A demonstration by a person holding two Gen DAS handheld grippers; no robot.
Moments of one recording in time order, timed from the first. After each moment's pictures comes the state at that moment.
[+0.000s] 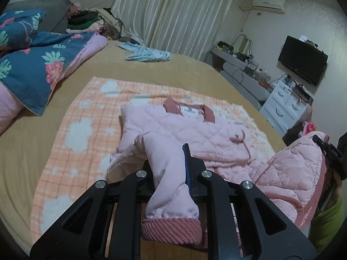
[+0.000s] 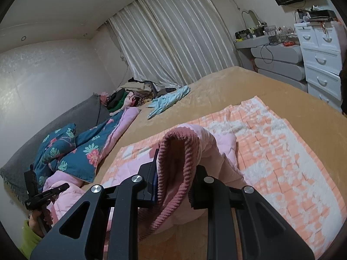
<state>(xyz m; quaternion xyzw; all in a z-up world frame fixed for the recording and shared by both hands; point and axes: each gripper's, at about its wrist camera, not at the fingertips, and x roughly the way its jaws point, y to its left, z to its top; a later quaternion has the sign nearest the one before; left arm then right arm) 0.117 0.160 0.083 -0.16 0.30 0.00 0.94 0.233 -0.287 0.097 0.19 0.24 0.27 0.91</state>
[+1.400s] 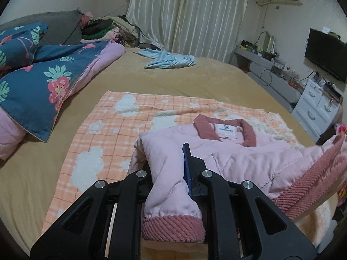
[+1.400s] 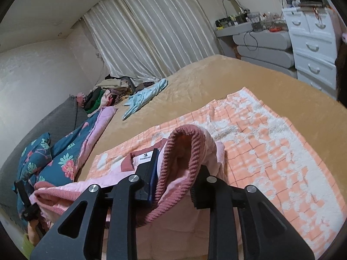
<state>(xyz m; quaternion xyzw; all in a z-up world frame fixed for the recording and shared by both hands) 0.240 0.185 0.052 -0.11 0.31 0.09 0.94 0.373 -0.269 0.053 0.21 0.29 0.21 0.91</state>
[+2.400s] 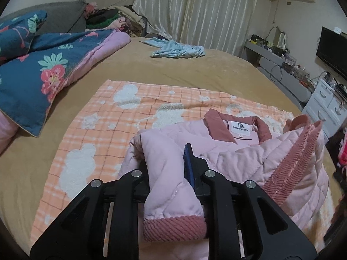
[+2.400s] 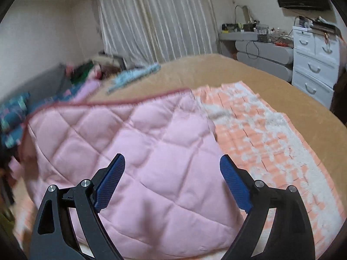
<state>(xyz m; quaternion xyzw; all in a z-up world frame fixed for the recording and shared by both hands) 0.294 0.197 0.018 -0.13 0.33 0.11 0.93 0.375 -0.217 -0.028 0.07 0.31 0.17 0.93</state>
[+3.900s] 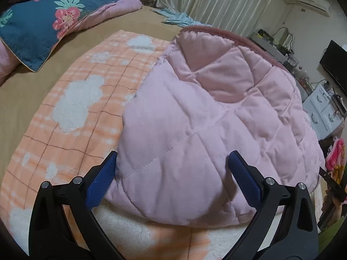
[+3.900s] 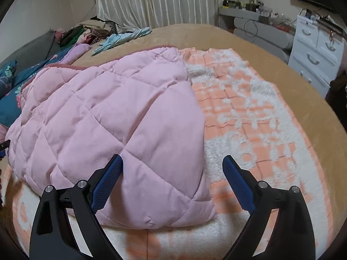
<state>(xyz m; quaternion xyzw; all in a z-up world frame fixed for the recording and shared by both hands) 0.225 0.217 -0.066 -0.21 0.38 0.09 0.89 0.383 -0.246 -0.083 0.02 0.40 0.16 0.90</state>
